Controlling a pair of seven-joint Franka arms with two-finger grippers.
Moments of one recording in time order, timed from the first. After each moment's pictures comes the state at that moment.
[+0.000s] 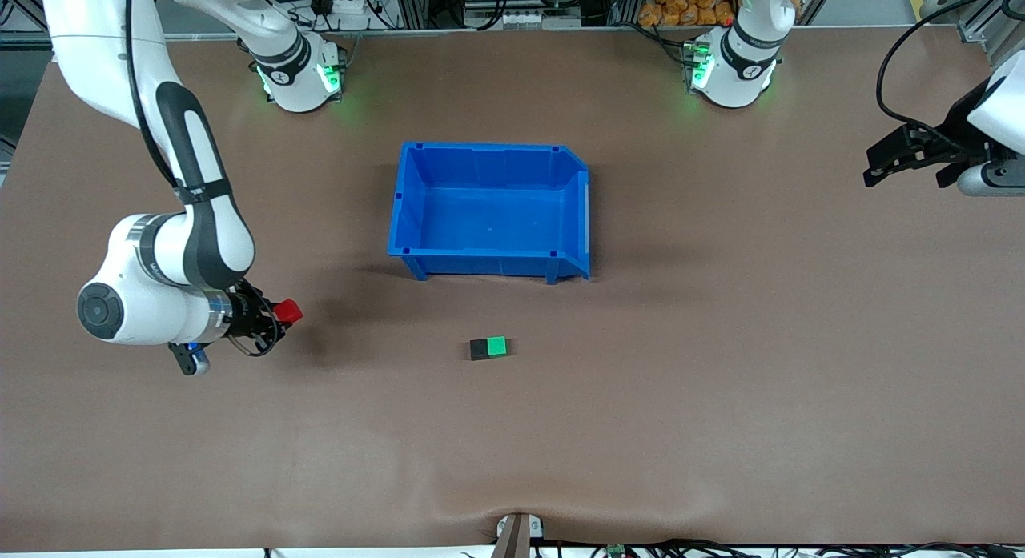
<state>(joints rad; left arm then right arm) 0.09 -0.07 -0.15 -1.63 0.01 1.60 -0.04 0.21 0.55 -0.16 -1.65 0.29 1.97 0.95</state>
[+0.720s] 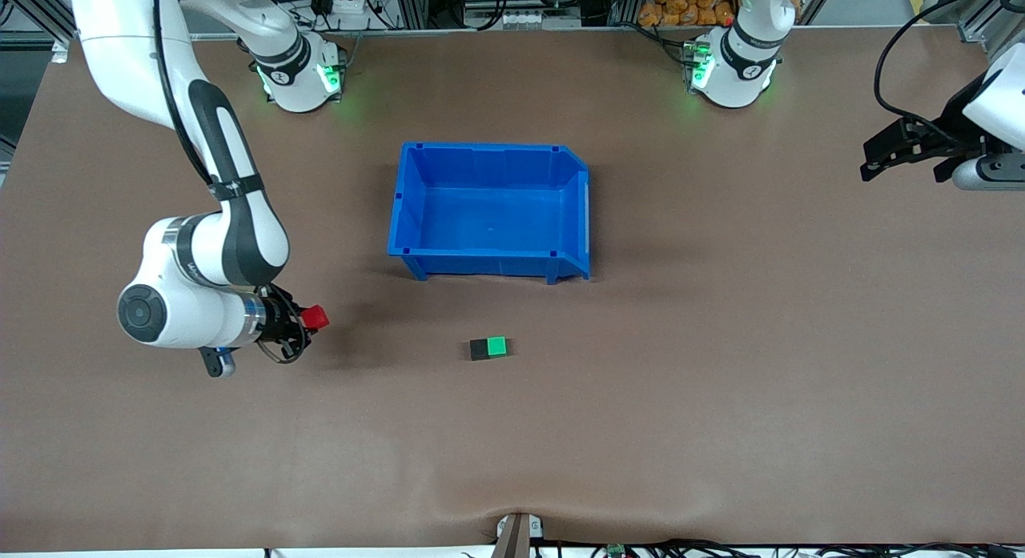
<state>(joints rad) 0.09 -0.07 -0.16 -1.62 0.01 1.58 -0.04 0.29 0.60 -0.16 -1.59 0.33 1.97 1.14</state>
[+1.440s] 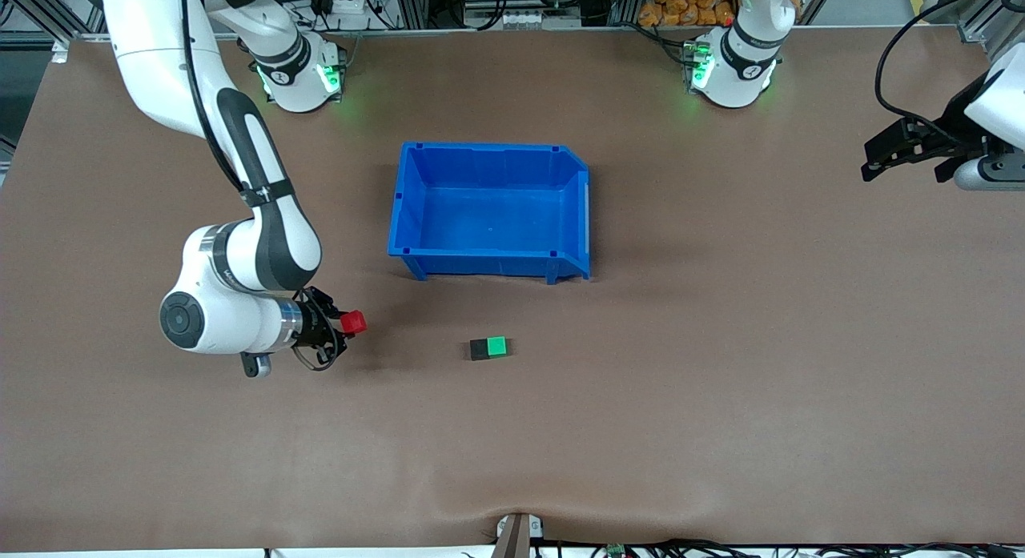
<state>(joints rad) 0.09 -0.07 -0.17 -1.62 0.01 1.58 -0.04 0.35 0.64 -0.16 -1.53 0.41 1.98 1.26</state>
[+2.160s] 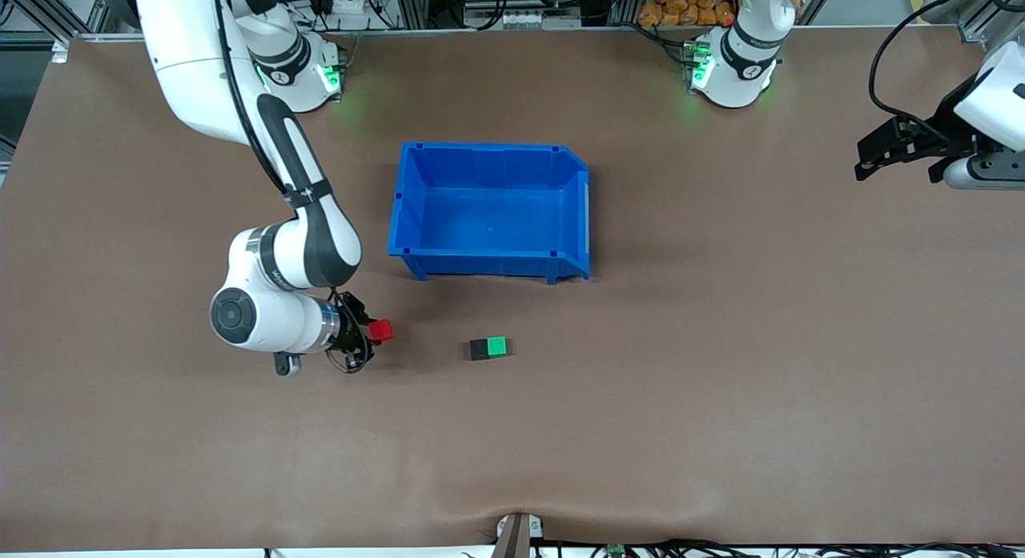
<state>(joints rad) 0.09 -0.07 -0.18 -1.61 0.01 1.58 -0.04 0.42 0.70 -0.16 -1.50 0.41 2.09 1.42</state>
